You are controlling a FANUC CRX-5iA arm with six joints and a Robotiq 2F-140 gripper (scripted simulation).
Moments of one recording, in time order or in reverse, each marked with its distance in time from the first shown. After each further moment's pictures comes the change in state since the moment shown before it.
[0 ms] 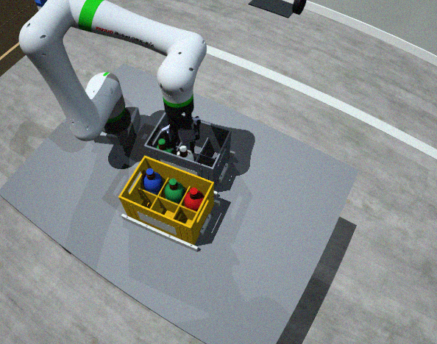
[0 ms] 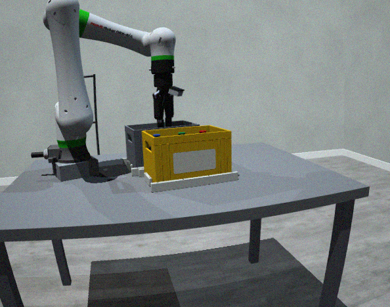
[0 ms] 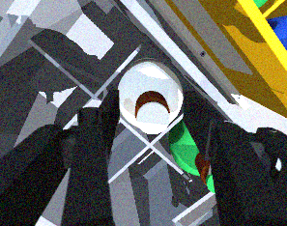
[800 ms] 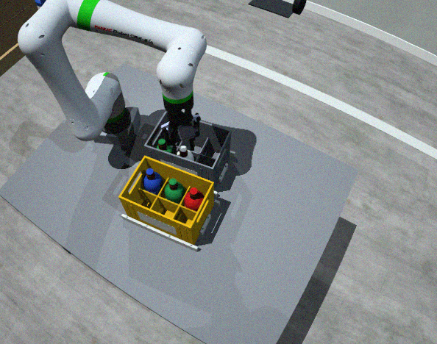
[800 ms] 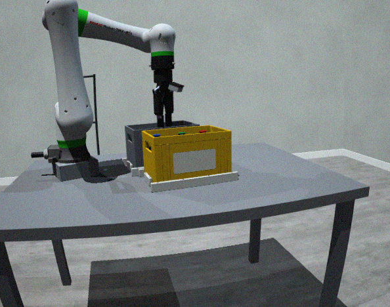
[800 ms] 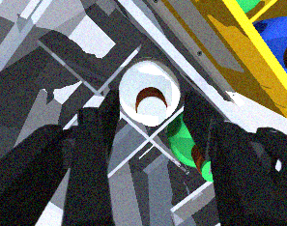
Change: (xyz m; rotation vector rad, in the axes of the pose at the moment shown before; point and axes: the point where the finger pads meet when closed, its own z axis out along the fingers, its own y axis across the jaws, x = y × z) arm 0.000 0.000 -0.017 0.000 0.000 0.000
